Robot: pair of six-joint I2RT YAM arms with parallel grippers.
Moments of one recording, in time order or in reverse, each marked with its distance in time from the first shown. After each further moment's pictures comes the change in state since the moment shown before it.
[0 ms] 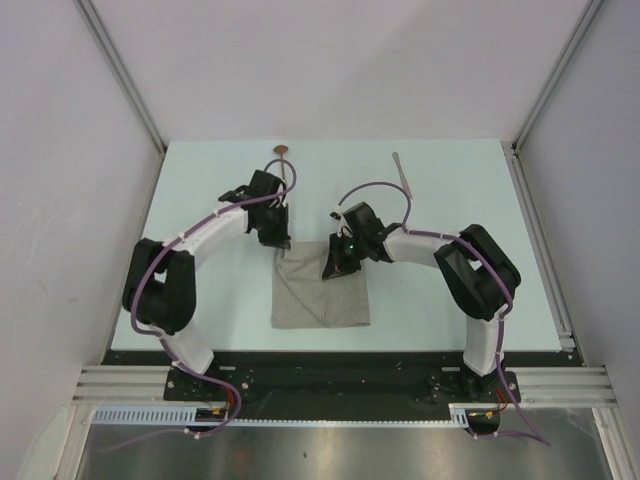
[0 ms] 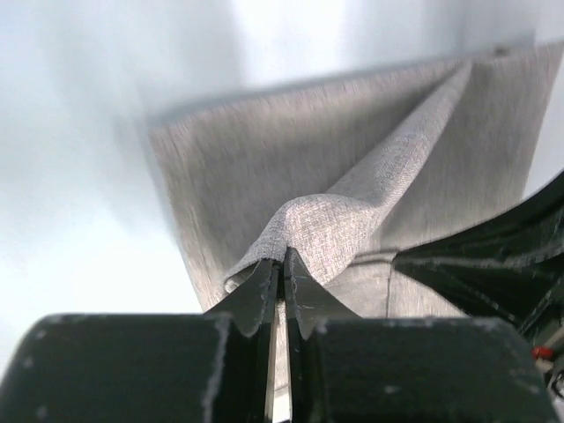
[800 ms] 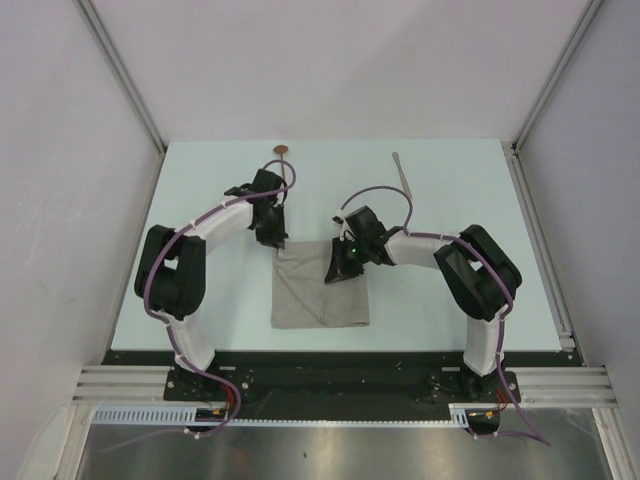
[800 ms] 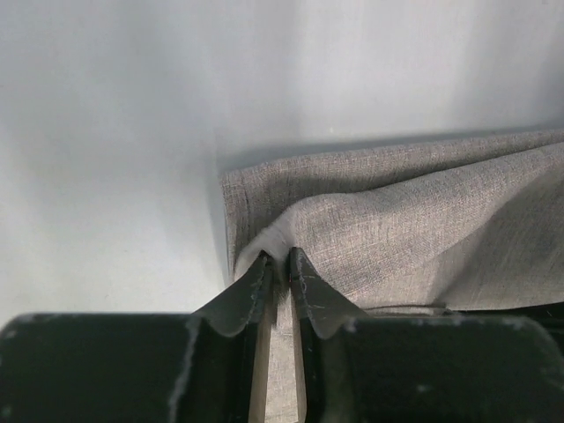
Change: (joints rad) left arm 0.046 0.129 0.076 -0.020 -0.105 -0.026; right arm -0.003 0.013 -0.010 0.011 -0.005 0.003
